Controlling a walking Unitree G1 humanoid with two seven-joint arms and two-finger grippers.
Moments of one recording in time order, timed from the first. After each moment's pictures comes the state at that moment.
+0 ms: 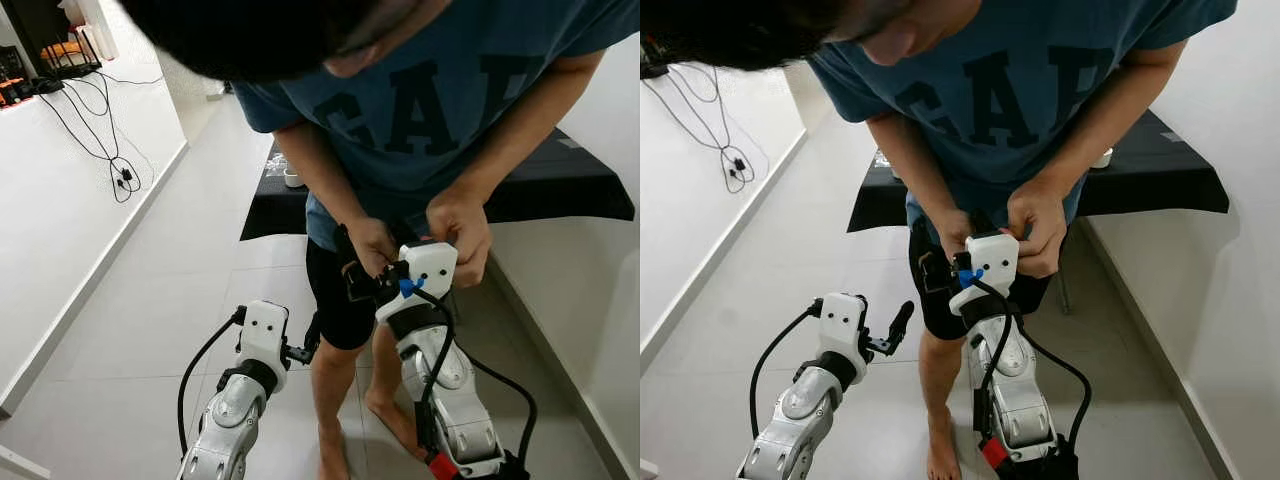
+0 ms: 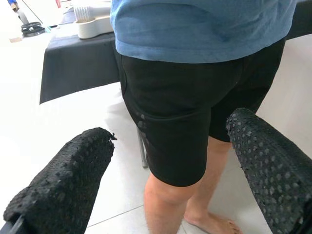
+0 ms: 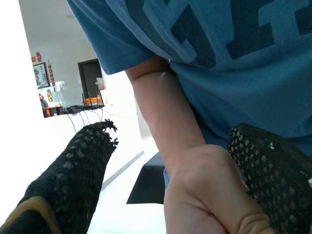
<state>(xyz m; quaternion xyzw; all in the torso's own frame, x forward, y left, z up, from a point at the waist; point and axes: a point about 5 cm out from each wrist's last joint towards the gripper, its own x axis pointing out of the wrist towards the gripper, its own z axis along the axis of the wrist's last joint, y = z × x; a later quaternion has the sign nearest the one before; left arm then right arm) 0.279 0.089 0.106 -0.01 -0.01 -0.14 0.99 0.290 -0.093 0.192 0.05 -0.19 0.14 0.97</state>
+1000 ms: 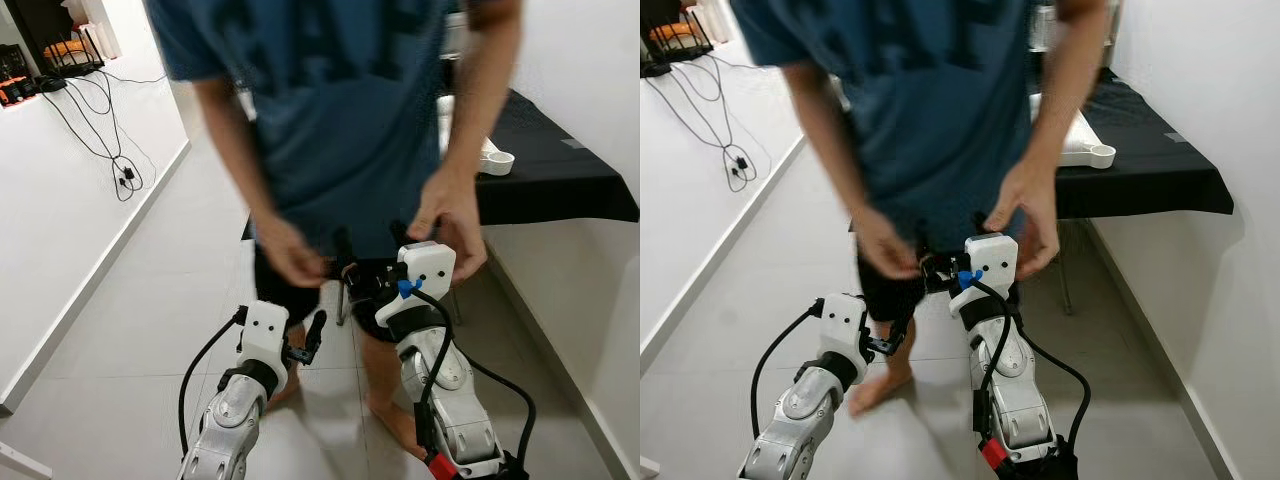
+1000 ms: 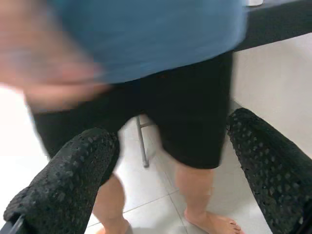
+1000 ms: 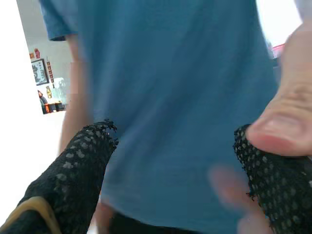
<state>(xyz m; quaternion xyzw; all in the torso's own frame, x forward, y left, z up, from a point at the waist) 0.279 0.088 0.106 0.00 -0.01 -0.14 0.99 0.291 -0.093 0.189 0.05 -0.19 0.14 0.97</state>
